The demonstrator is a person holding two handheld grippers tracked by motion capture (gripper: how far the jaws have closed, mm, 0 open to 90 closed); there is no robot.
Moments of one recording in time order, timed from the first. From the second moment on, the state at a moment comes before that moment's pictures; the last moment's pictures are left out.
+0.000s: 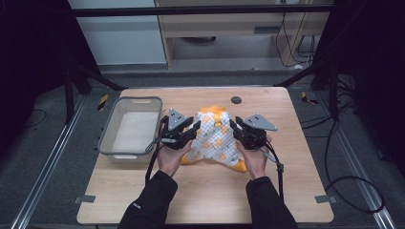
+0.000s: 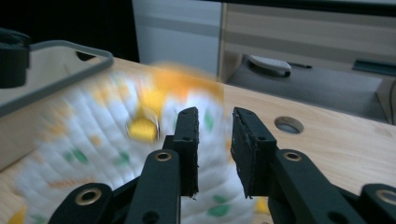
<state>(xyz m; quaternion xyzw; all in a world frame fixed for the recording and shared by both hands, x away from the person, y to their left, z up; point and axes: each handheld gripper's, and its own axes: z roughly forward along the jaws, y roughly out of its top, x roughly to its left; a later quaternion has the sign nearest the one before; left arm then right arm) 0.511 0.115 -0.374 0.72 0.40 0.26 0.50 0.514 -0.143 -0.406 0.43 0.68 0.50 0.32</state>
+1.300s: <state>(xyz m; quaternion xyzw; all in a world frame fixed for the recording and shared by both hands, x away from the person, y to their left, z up) 0.476 0.170 -0.470 0.82 0.40 0.21 0.36 0.445 -0.194 -0.475 0.40 0.79 0.42 0.20</state>
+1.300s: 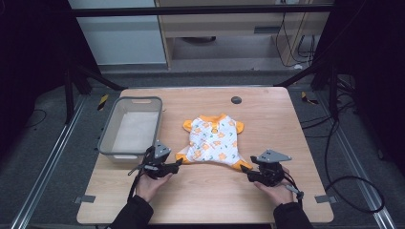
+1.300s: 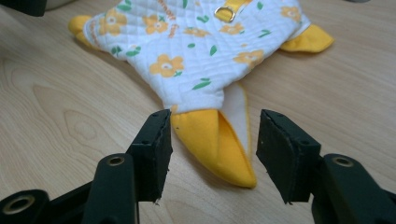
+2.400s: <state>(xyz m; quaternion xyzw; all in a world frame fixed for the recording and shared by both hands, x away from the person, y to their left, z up) 0.443 0.167 -0.428 0.82 0.34 0.16 0.42 0.430 -0.200 -0.446 0.37 0.79 0.46 0.18</state>
